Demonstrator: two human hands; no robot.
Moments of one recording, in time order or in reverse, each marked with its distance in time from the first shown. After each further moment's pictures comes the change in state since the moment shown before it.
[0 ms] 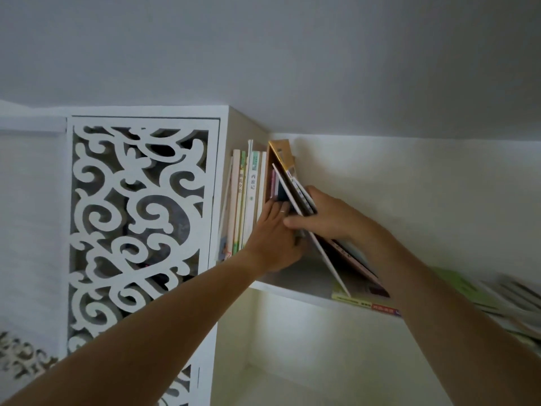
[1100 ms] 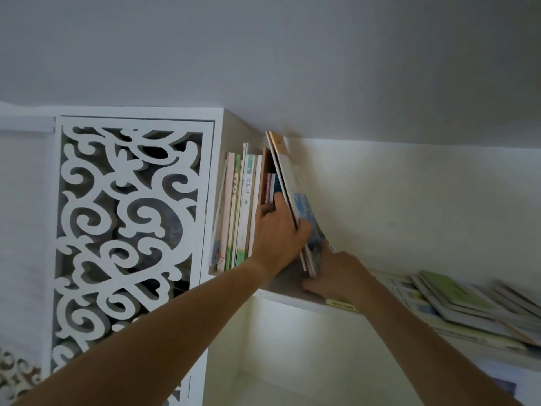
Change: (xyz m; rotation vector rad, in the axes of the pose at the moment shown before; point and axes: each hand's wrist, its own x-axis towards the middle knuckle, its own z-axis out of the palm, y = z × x) left_hand 0.015 0.022 -0.001 -0.653 0.262 -0.357; right_hand -0.045 0.050 0.050 -0.325 -0.029 0.240
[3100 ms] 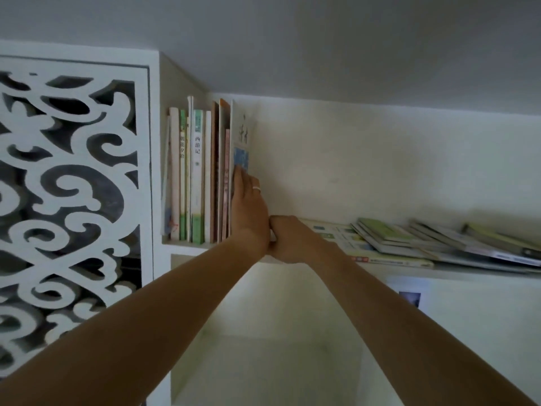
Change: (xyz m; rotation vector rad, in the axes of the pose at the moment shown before) left_hand -0.030 0.033 0.024 1.424 -0.370 0.163; right_hand -0.015 -0.010 0.012 0.036 0.017 -0.114
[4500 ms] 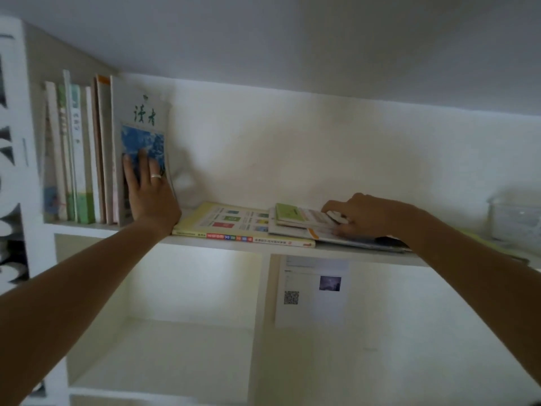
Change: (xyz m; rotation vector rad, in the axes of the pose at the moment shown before) left_hand 0.012 0.044 0.004 -0.264 -0.034 -0.304; right_hand -0.123 0.275 -0.156 -0.508 -0.242 0.027
